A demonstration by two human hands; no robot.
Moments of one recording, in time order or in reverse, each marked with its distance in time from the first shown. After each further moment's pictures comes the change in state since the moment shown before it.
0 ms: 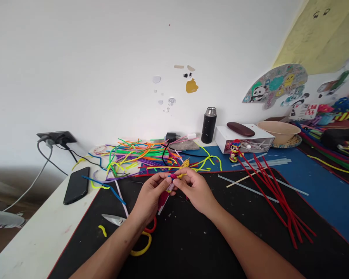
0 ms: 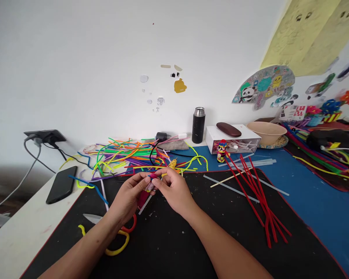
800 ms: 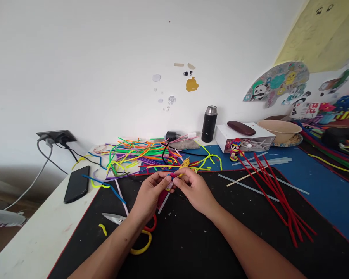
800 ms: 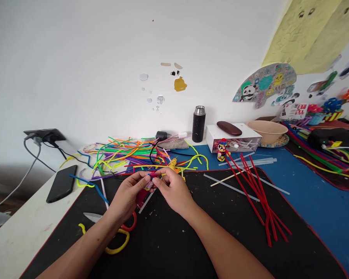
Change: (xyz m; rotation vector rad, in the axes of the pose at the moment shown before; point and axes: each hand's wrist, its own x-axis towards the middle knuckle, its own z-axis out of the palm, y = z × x) left_hand 0.001 0.001 -0.002 0.050 0.008 0.018; right_hand 0.000 0.004 0.000 -0.095 -0.003 -0.021
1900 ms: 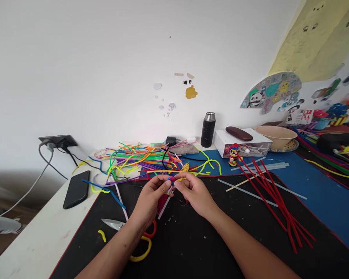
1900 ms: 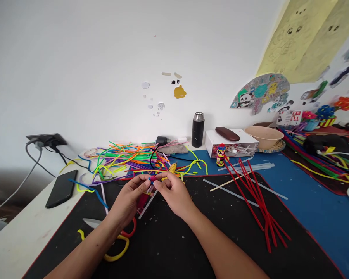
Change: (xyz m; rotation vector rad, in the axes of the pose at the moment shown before) left_hand 0.002 0.000 0.001 -0.049 0.055 -0.007; right_hand 0.001 -0.002 -0.001 0.123 -0.027 0.042
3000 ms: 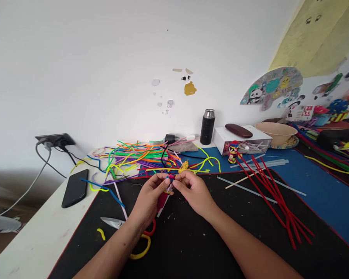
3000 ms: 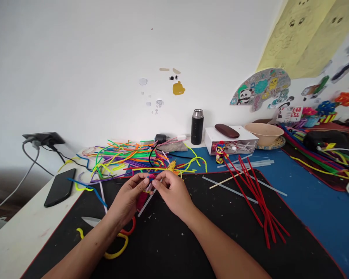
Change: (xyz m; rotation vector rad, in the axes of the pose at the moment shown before) left_hand -0.001 -0.001 0.002 -0.056 -0.005 -0.034; right_hand -0.001 0.002 0.002 -0.115 0.080 -0.052
